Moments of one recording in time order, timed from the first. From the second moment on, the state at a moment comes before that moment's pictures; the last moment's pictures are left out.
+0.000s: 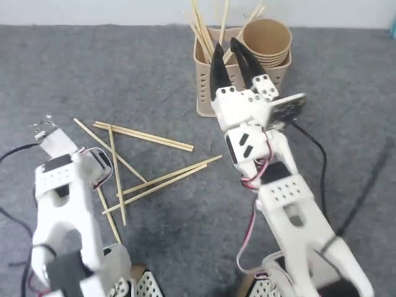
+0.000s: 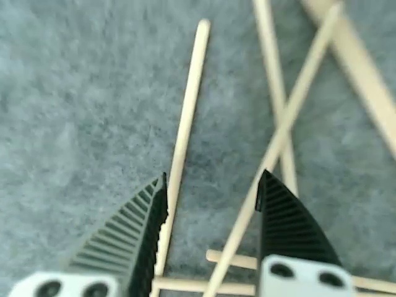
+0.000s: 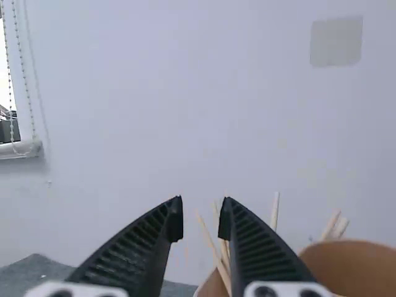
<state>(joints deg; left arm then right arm) -29.3 -17.5 52.9 53.1 22.2 -23.8 -36.0 53.6 -24.2 -10.7</state>
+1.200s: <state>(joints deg) -28.4 -13.2 39.5 60.9 21.7 -26.0 -60.6 70.4 -5.1 -18.0</state>
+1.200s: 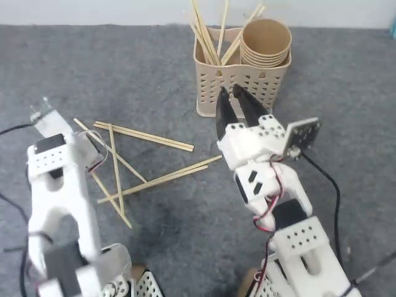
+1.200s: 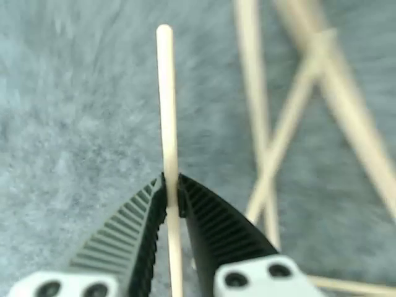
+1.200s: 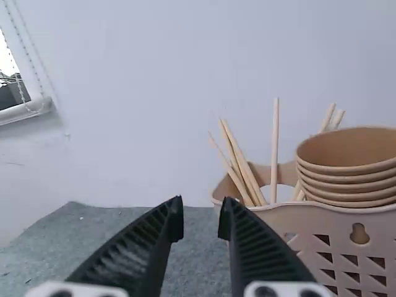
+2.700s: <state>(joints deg) 10.1 -4.2 -0.3 3.1 10.2 -43.2 -70.0 66.0 43.7 -14.6</state>
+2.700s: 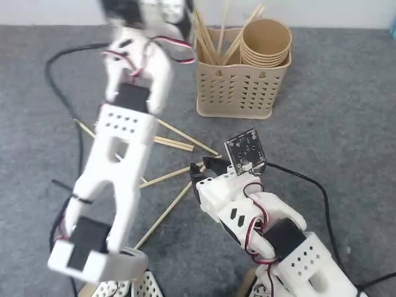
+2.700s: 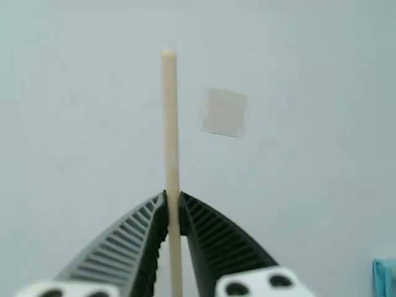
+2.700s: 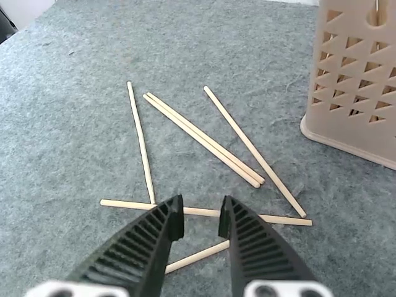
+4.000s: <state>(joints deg) 3.8 -7.4 -11.0 33.6 -1.5 -43.3 -66.1 66.0 43.7 -6.9</state>
